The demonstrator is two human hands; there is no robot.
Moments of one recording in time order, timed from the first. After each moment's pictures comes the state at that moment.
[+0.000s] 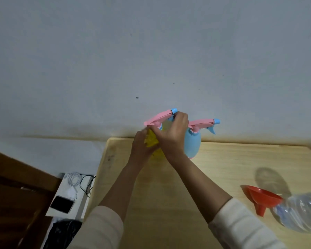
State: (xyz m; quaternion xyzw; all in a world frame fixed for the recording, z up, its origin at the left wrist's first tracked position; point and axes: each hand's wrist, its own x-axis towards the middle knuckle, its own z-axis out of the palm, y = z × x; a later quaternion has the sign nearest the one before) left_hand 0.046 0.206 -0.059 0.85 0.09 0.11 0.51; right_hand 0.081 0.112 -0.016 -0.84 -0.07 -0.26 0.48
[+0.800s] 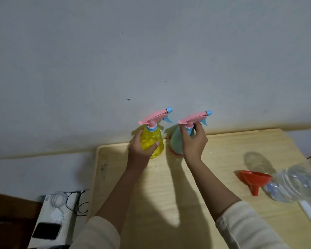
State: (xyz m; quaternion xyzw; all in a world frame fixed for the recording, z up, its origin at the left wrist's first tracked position) left_hand 0.042 0.210 -0.072 0.81 0.12 0.08 0.56; right_hand 0.074 0.058 -0.041 -0.77 0.13 -0.23 0.58
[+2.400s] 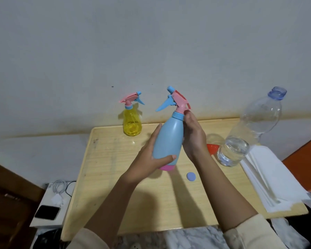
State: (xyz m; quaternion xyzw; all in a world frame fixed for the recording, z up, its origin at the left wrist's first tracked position) left_hand -0.143 0.083 0.023 0.80 -0.08 -0.04 0.60; right_hand -0.089 -0.059 0.058 -0.51 0.00 0.02 0.86
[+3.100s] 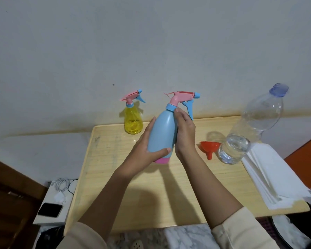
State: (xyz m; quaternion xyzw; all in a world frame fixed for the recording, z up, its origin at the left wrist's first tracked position) left_hand -0.137 0.097 0.028 0.82 -0.07 -0.01 0.57; right_hand -0.095 -0.027 0.065 -0.55 0.08 -0.04 0.83
